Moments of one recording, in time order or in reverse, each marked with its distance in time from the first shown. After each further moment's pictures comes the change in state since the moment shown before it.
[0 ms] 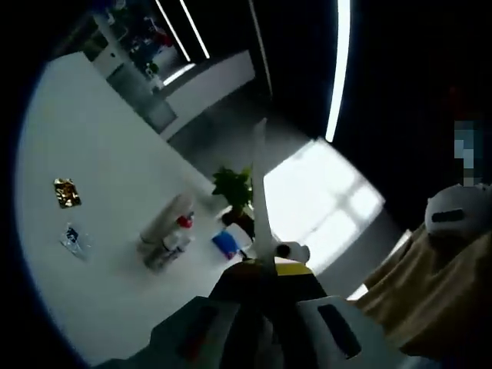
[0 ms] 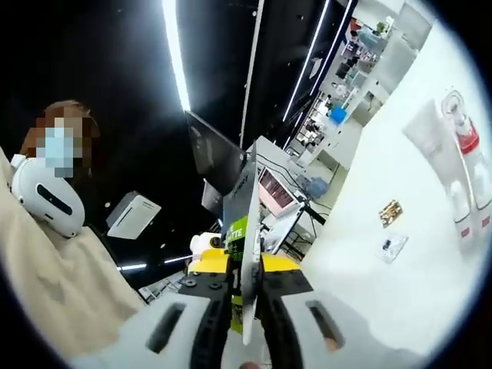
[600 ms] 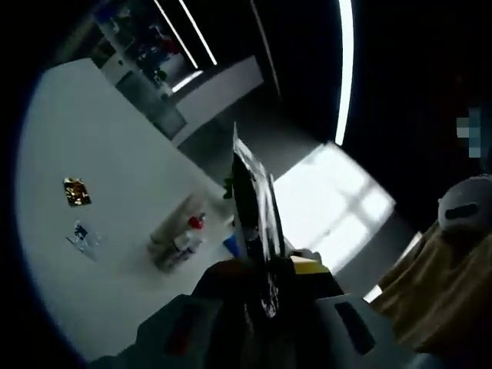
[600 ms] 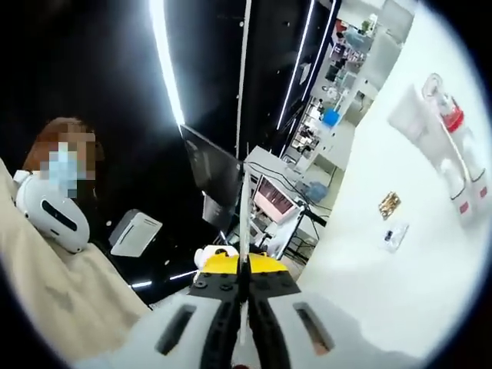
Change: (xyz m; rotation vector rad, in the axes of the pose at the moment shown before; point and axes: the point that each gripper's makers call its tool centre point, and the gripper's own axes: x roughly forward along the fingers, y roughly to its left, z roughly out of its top) left arm 0.001 0.013 -0.009 0.018 -0.031 0.057; right arm -0.008 0.001 -0.002 0.102 -0.076 -0.005
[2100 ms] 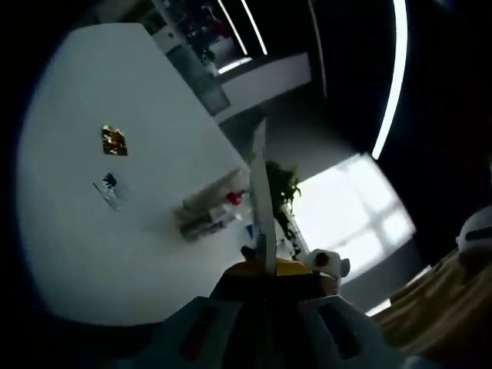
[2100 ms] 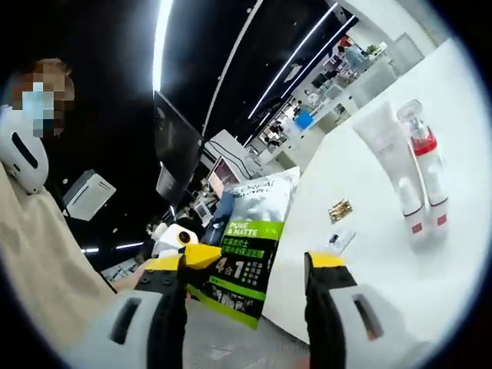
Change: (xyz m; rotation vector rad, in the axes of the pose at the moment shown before) left arm -0.006 0.046 -0.023 -0.222 0.035 0.169; right arm -0.017 -0.052 -0.017 -0.253 0.126 -0.268
